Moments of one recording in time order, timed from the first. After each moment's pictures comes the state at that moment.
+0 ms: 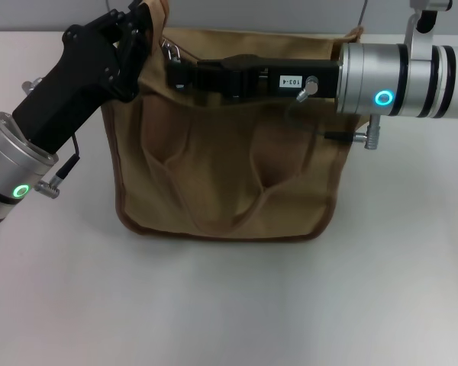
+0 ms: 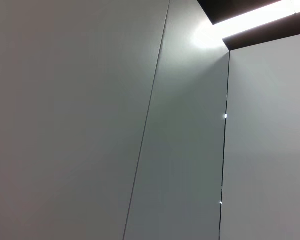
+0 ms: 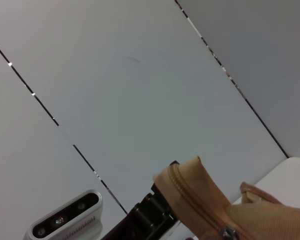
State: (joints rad) left arm -0.58 -2.08 0.20 0.07 1.71 1.80 -0.76; right arm 1.00 2.09 -0.48 -0.21 -2.01 -1.48 1.61
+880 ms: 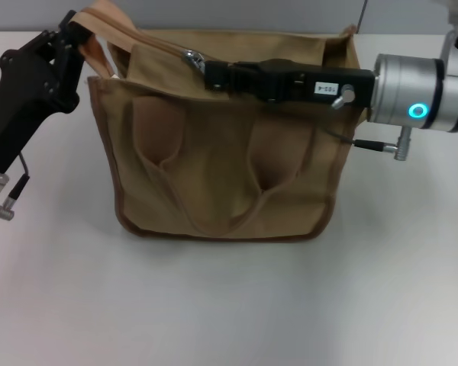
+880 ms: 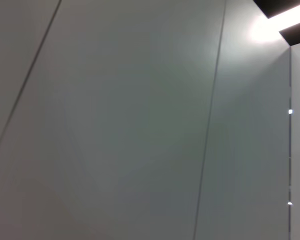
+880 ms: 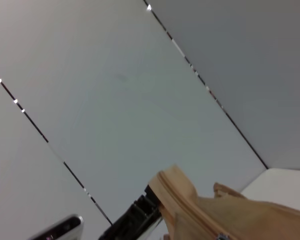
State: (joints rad) left arm -0.47 -2.07 0.10 0.09 1.71 1.78 -0.75; right arm 0.91 2.08 -0.48 -0.26 -1.98 -1.53 1.60
